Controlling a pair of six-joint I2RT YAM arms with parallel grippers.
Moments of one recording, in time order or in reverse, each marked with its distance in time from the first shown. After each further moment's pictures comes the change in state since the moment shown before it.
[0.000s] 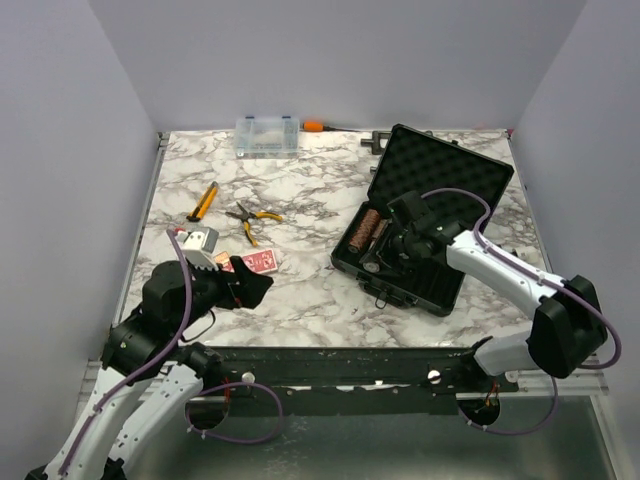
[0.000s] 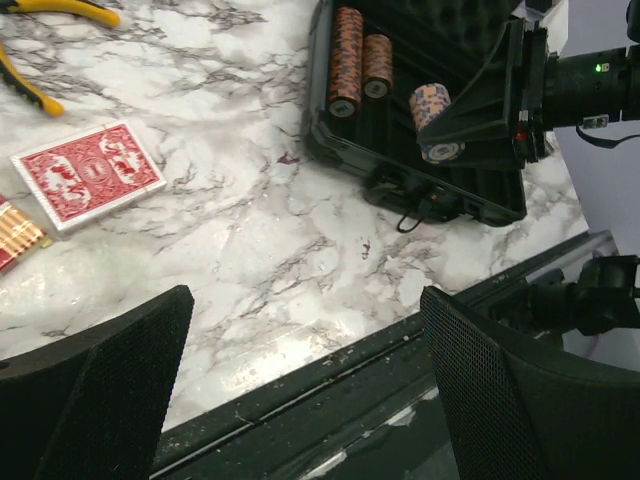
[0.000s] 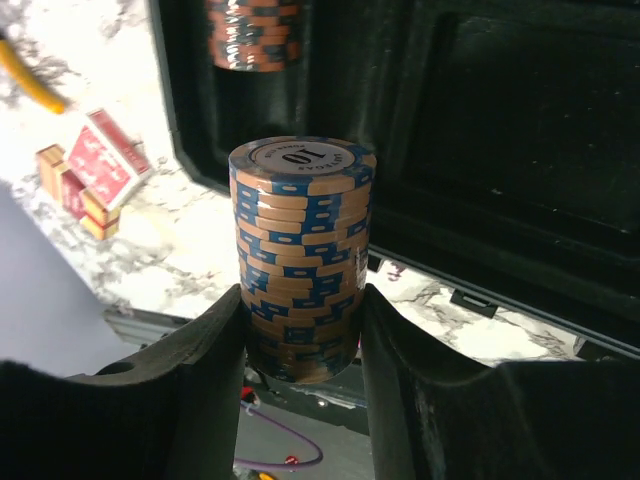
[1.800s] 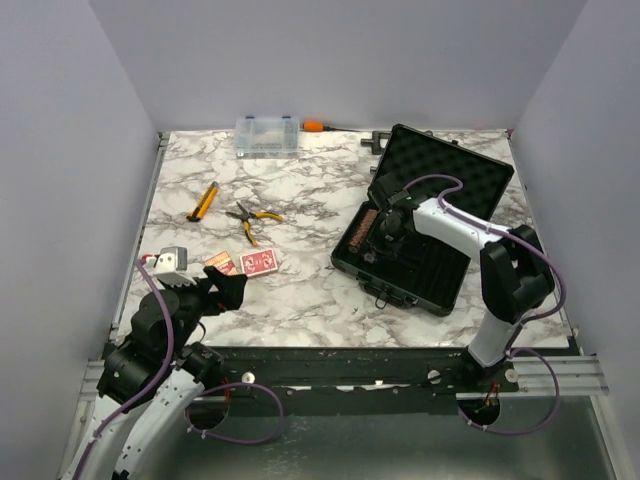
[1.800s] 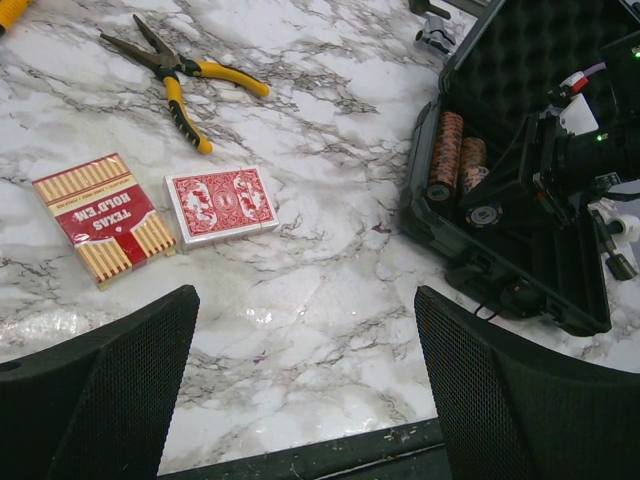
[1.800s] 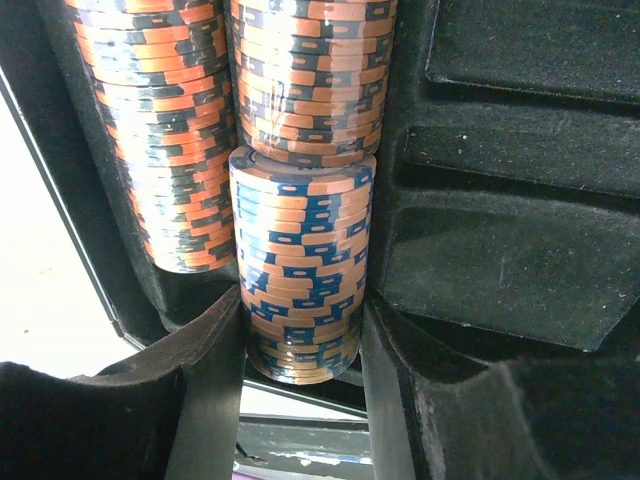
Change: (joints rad) left arm 0.000 -0.272 -0.135 -0.036 -0.335 -0.026; right arm -0.061 0.406 0.273 -0.144 0.093 -0.084
